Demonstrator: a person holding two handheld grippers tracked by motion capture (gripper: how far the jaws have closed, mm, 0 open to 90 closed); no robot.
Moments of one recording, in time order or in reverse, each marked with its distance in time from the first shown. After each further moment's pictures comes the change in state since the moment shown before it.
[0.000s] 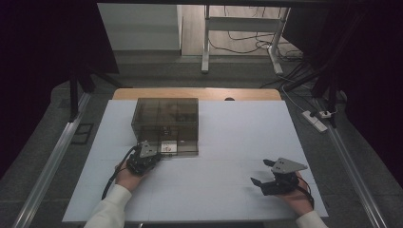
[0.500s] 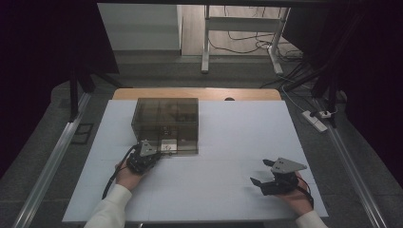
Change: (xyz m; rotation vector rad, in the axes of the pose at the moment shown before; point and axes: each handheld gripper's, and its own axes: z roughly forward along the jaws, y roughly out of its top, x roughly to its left) left arm 0.004 0.000 0.004 -0.003 0.015 -0.004; right arm 0.000 0.001 0.000 0.008 -0.005 -0.005
